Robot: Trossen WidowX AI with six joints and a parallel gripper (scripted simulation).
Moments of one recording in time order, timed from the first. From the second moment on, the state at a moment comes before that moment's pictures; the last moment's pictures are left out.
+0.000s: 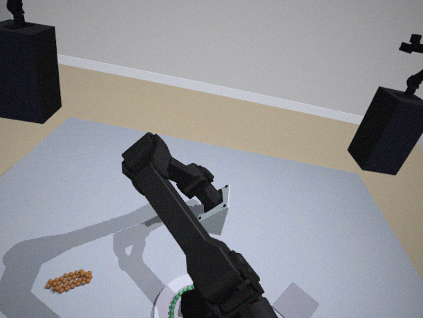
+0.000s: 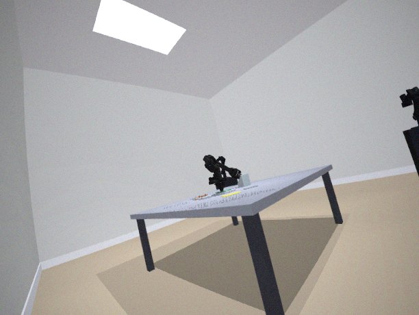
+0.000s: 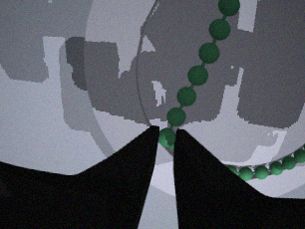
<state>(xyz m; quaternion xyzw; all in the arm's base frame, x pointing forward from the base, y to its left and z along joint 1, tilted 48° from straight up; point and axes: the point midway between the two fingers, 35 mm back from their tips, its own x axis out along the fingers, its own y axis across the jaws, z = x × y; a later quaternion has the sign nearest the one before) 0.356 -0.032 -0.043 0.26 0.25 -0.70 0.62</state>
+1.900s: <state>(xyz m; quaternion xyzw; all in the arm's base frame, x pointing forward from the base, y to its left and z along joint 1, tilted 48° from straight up) 0.353 -0.040 -0.024 0.05 0.46 -0.58 0.67</state>
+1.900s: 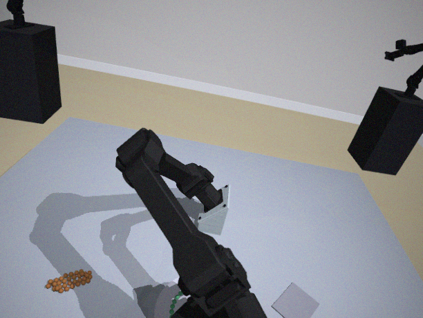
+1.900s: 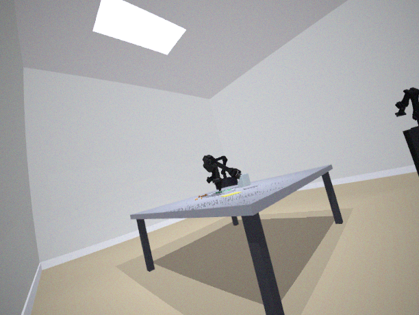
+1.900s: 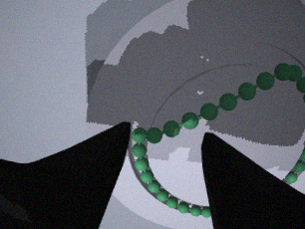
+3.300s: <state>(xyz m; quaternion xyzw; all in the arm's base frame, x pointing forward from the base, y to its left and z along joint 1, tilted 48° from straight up) 0.330 -0.068 0.041 -0.52 0.74 0.04 0.43</state>
